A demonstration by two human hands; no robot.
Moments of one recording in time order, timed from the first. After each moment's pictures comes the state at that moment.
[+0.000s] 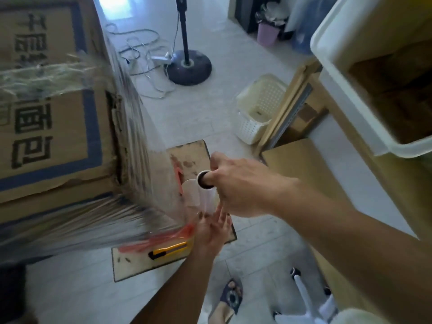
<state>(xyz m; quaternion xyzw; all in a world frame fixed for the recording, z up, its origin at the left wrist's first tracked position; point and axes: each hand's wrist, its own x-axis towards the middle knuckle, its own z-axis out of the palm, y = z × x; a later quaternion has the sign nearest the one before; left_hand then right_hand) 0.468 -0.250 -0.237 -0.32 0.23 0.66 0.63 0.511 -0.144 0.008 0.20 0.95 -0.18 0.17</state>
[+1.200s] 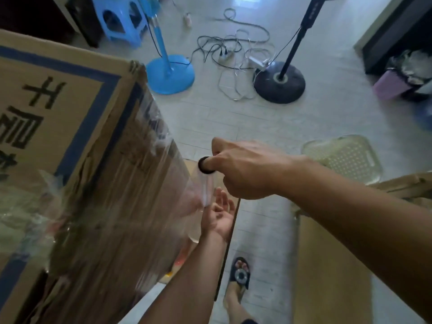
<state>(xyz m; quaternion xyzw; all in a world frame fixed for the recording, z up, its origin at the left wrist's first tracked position) 0.366 -0.074 -0.238 -0.46 0.16 0.82 0.30 0.335 0.029 0.007 -0.12 0.97 -0.11 0.21</state>
